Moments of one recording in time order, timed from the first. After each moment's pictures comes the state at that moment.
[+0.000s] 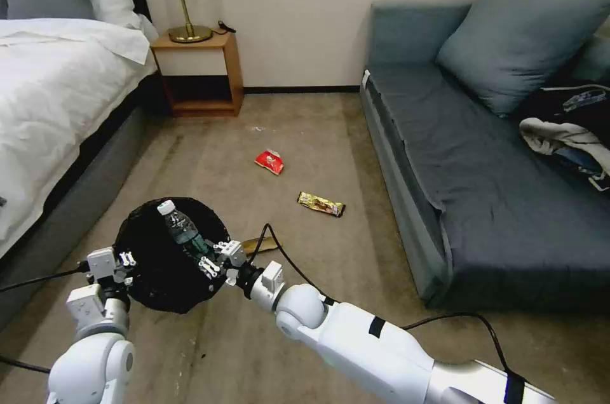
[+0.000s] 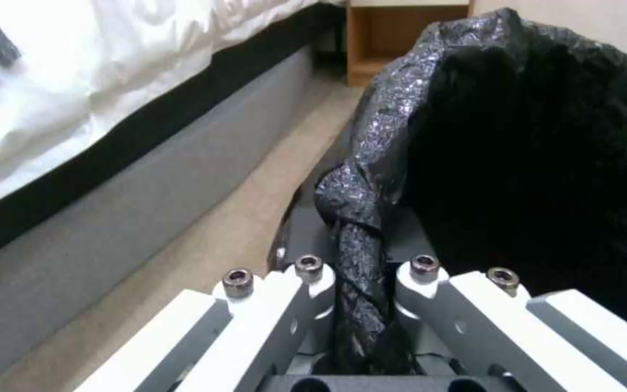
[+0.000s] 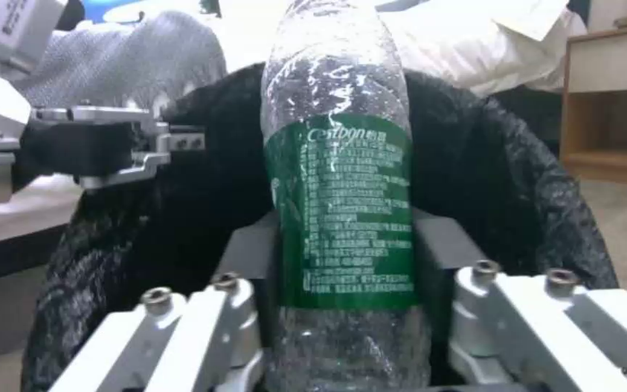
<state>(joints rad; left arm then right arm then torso) 1.52 -1.36 -0.84 -2.03 -0.29 0.25 -0.19 -0.67 1.40 -0.62 1.34 0.54 0.26 -0.07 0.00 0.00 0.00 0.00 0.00</state>
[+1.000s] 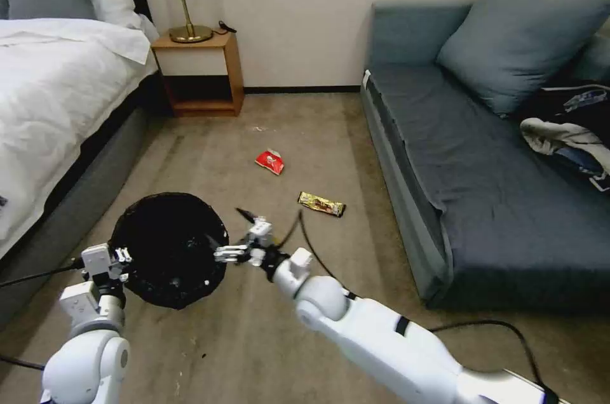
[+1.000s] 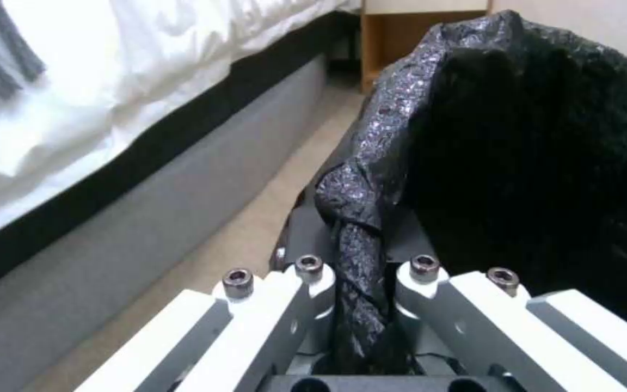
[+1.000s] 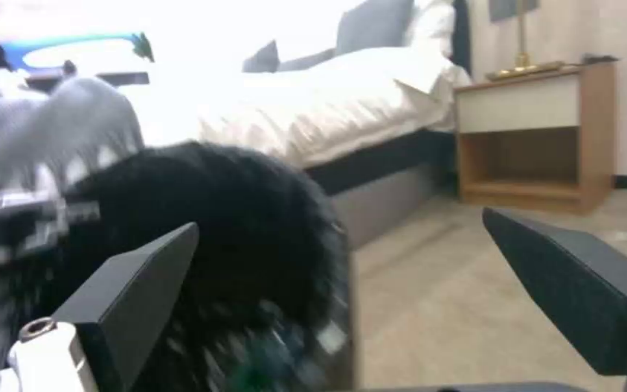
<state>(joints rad) 1.49 -1.32 -0.87 -1.96 -0.30 0.22 -0.19 -0.76 1.24 -0.48 1.49 0.55 0.31 -0.01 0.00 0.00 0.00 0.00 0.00</state>
